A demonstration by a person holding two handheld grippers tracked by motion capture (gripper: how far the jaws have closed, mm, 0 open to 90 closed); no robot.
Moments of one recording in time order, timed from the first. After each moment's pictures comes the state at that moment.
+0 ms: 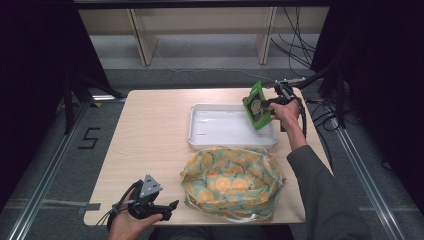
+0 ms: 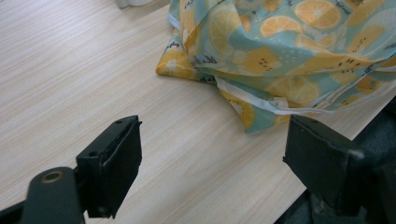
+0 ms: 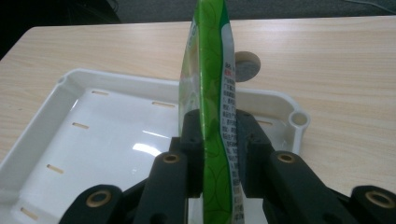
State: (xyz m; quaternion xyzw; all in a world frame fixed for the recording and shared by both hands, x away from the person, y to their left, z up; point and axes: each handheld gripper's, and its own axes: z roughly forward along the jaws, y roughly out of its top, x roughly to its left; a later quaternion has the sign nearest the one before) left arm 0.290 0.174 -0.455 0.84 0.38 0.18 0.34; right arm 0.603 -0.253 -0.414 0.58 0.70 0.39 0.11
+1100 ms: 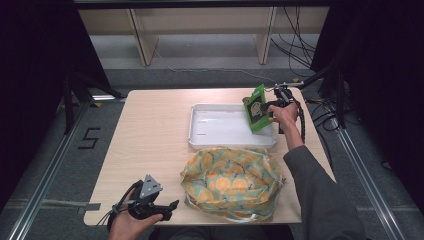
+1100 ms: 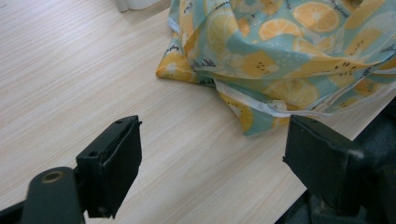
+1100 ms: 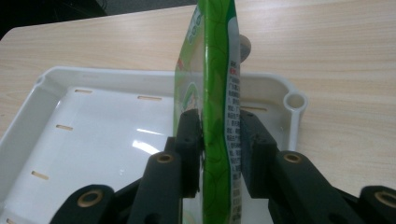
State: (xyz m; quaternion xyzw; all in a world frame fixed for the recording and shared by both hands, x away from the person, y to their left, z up) left arm 0.289 0.173 -0.454 0.84 0.37 0.18 0.35; right arm 0.606 -0.254 -0.431 0.63 0.68 0.37 0.08
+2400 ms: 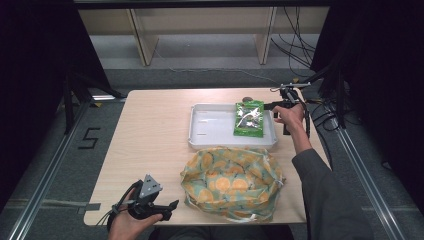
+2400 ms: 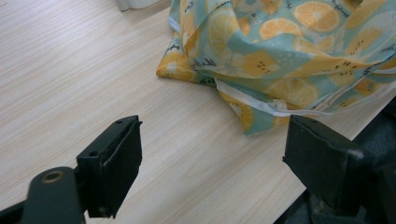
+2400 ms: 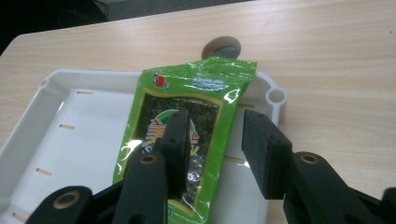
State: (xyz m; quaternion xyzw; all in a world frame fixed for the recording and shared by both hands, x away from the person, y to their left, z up) left arm 0.288 0.173 -0.454 0.84 0.39 0.17 0.35; right arm 0.598 -0.270 -0.424 0.62 0.68 0.38 0.09
